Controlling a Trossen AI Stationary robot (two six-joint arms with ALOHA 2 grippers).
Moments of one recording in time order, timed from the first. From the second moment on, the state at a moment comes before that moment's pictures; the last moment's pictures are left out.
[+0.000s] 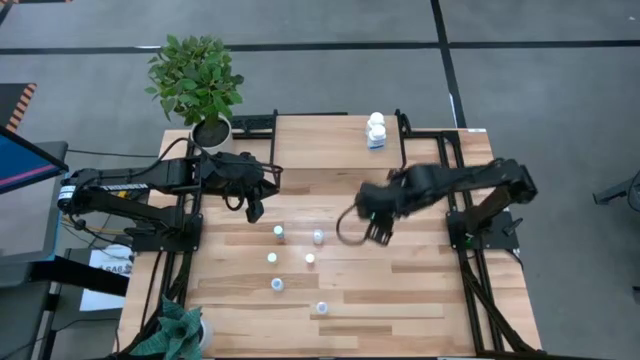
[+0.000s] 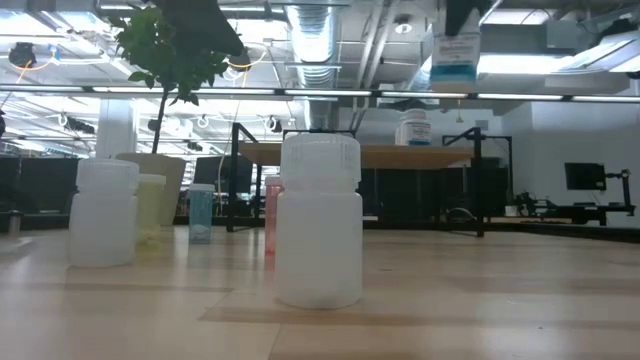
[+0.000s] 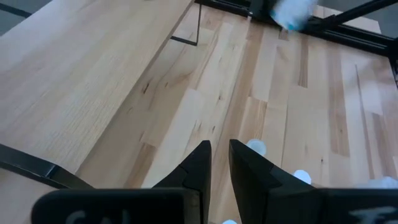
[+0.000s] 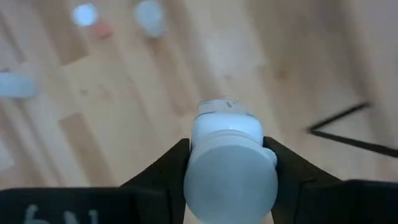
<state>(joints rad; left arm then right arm) 0.10 1.03 1.00 -0.59 -0.09 -0.22 0.15 1.62 1.76 -1.49 0.25 0.52</state>
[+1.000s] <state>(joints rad) 0.10 1.03 1.00 -0.58 -0.09 -0.27 -0.49 1.69 1.75 -1.44 0.12 -0.27</state>
